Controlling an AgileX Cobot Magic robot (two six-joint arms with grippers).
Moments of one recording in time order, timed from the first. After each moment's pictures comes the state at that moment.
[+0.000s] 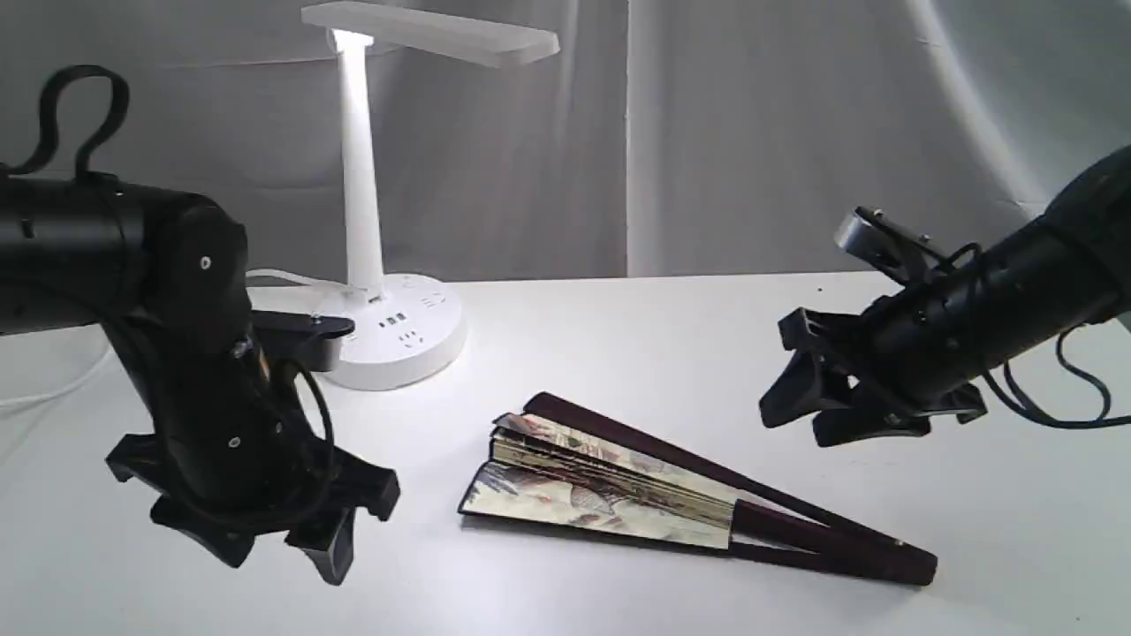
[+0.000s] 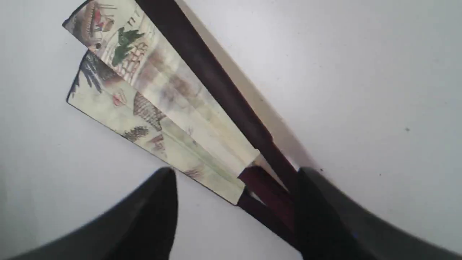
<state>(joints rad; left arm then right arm) -0.37 1.87 -1.25 -0.05 0.98 -0.13 0.01 2.01 -1.35 0.81 0.90 -0.59</state>
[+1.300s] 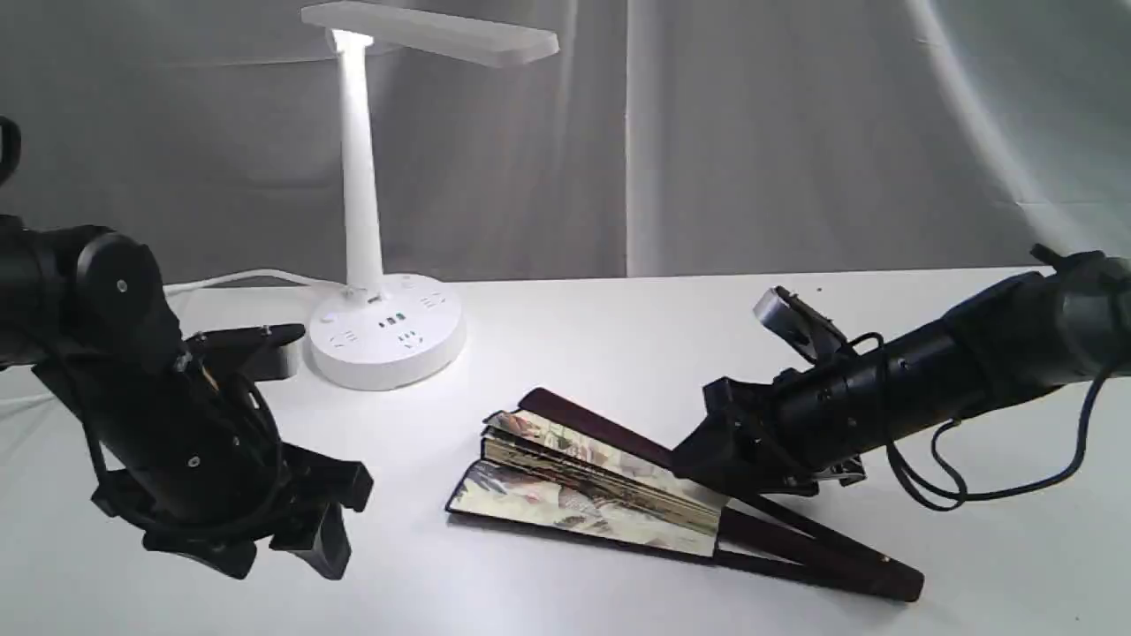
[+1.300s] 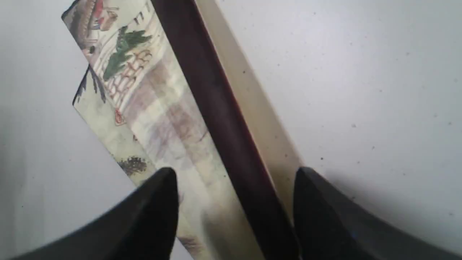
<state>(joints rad) -0.27 1.85 -1.13 -0.27 0.81 0.05 0.07 2.24 -1.37 1.16 0.87 -0.92</state>
